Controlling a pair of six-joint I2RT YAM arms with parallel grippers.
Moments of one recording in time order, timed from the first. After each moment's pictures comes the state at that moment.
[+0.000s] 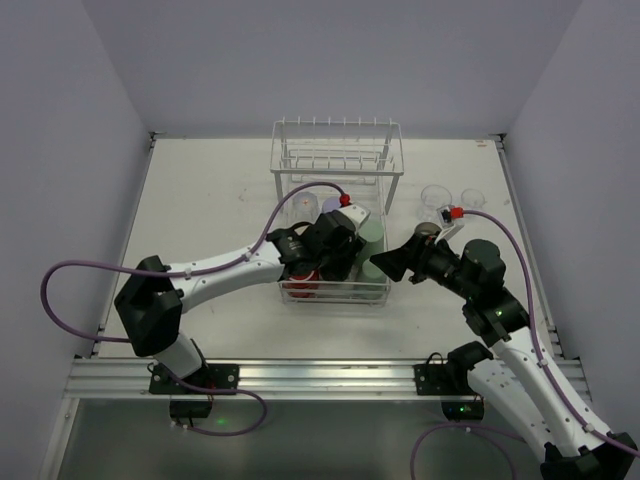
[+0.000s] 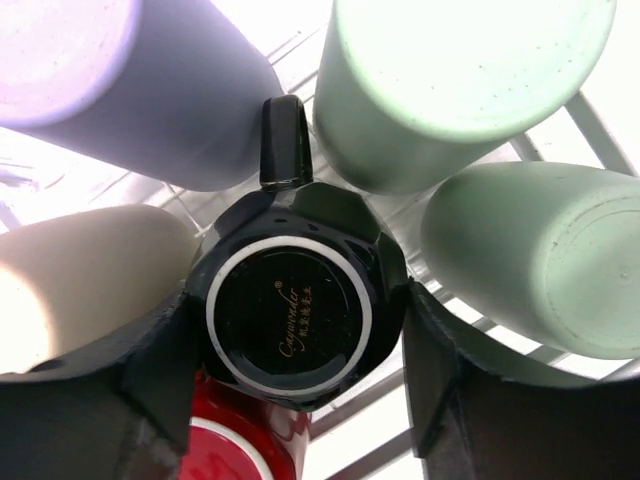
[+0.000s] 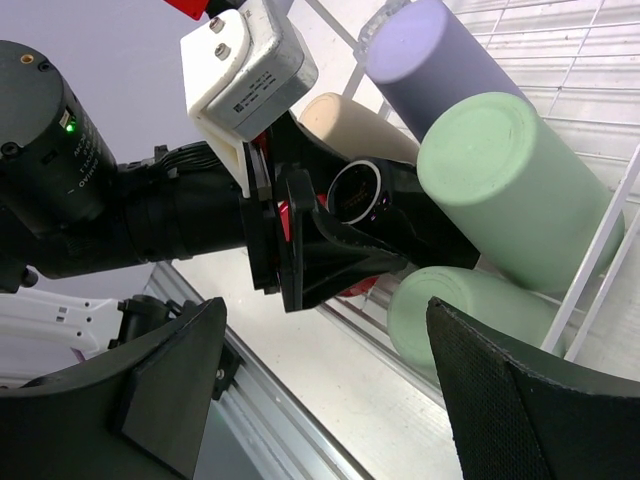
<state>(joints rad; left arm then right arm) -0.98 1.61 1.22 -0.44 -0.27 -0.25 0.40 0.61 0.58 -0.19 -0.41 0.67</state>
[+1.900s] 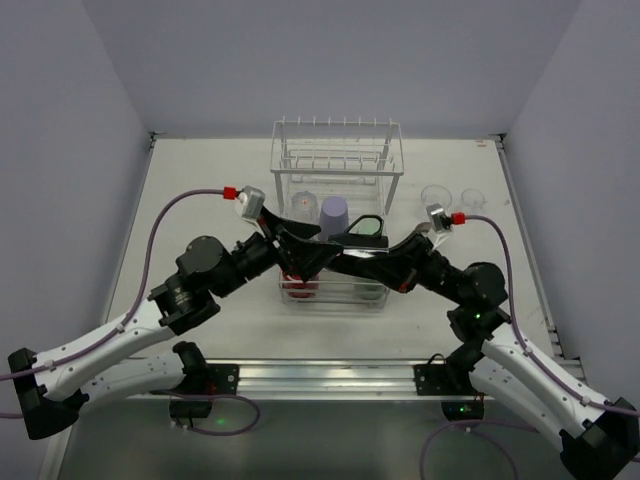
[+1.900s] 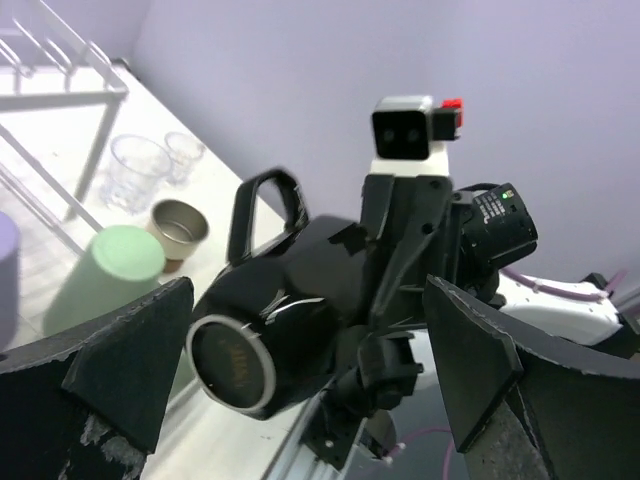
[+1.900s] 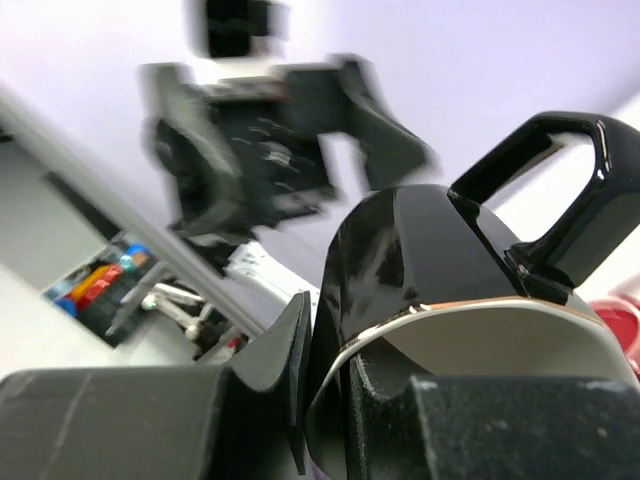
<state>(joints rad) -0.97 0.88 0.82 0.19 0.04 -0.65 0.60 0.67 0.41 0.75 -0.58 1.07</state>
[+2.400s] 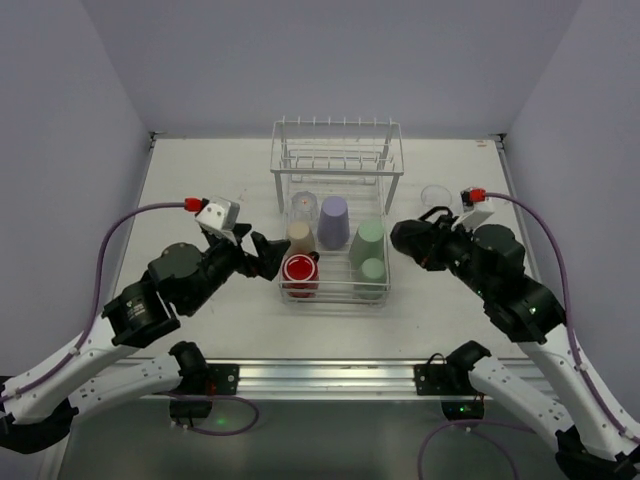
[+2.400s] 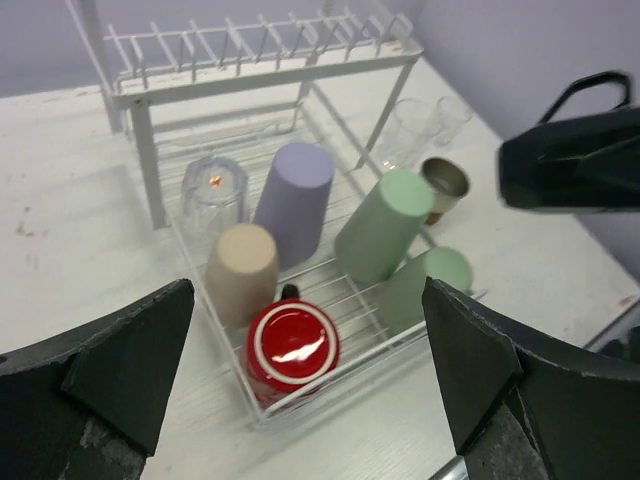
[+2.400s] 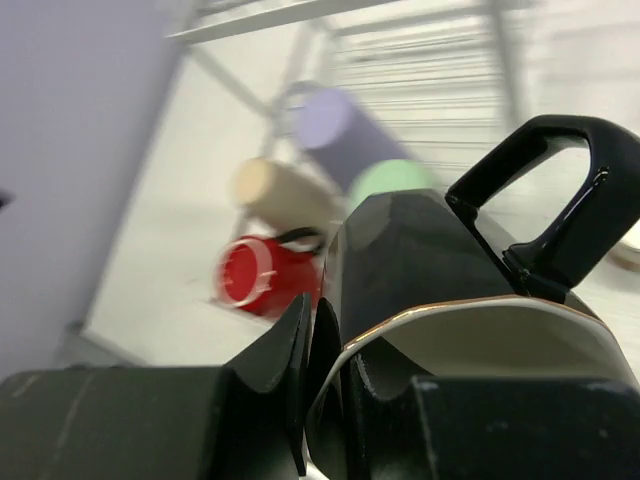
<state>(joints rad) -0.96 0.69 0.95 -0.35 -0.36 -0.32 0.58 0.68 0.95 -0.54 -0.02 0.61</state>
